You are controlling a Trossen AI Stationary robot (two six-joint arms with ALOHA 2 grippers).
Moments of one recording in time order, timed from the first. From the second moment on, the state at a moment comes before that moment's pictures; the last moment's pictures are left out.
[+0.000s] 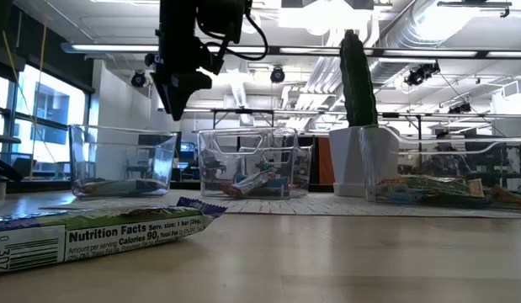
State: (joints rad) left arm 0.16 1.71 1.46 -1.35 -0.55 -0.56; right arm 0.91 1.34 0.66 -0.63 -0.05 1.39
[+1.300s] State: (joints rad) left arm 0.12 1.67 1.81 -1.57 -0.55 -0.52; right arm 0.64 1.57 1.07 -0.71 0.19 0.69
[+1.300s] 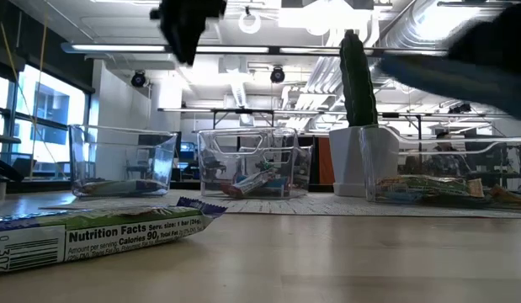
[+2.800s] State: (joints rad) left arm 0.06 1.57 2.05 -1.57 -0.59 -0.37; right arm -0.09 2.38 2.01 -0.08 0.23 -0.42
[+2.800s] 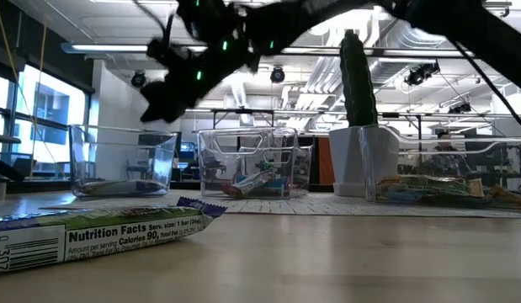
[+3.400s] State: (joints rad) left arm -0.08 1.50 1.95 -1.57 -0.33 -0.61; right arm 0.13 1.88 2.01 -1.13 0.35 -0.15
